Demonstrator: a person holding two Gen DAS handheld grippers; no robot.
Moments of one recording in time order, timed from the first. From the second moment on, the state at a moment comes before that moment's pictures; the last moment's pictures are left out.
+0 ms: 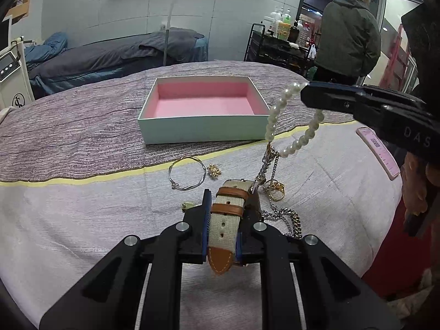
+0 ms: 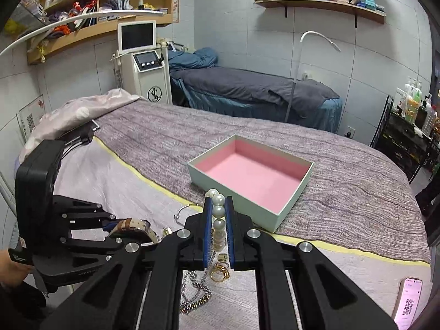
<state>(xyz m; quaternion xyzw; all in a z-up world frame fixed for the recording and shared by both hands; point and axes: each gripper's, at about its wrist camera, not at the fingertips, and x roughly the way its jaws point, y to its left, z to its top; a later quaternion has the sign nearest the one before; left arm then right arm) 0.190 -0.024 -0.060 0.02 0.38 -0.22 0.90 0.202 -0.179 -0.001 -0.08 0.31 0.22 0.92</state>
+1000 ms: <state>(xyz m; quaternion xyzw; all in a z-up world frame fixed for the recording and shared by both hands) 0.188 0.000 -0.068 0.00 0.39 -0.19 0.90 0.177 -0.146 -0.110 -0.14 0.44 0.19 0.87</state>
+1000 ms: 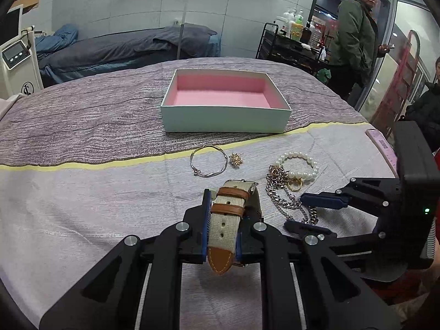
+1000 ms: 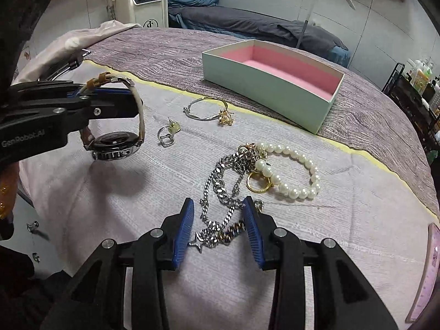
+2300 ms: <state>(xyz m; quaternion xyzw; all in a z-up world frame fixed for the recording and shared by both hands) 0.250 -0.007 0.060 0.04 0.34 -0.26 0.91 0.225 -0.183 0.144 -0.03 0.25 0.26 0.93</state>
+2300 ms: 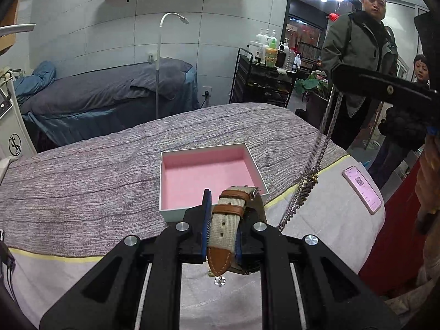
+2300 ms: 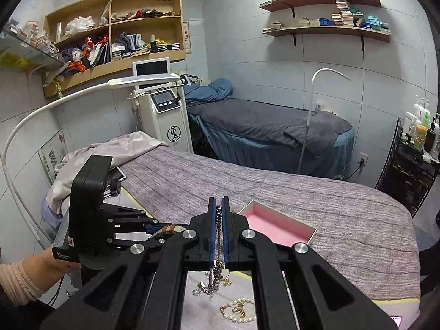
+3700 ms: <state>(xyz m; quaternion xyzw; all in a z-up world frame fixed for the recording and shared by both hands) 0.435 -0.057 -0.087 0.05 0.47 -0.18 0.86 0.405 -0.178 -0.076 -0.05 0.44 0.14 0.88</state>
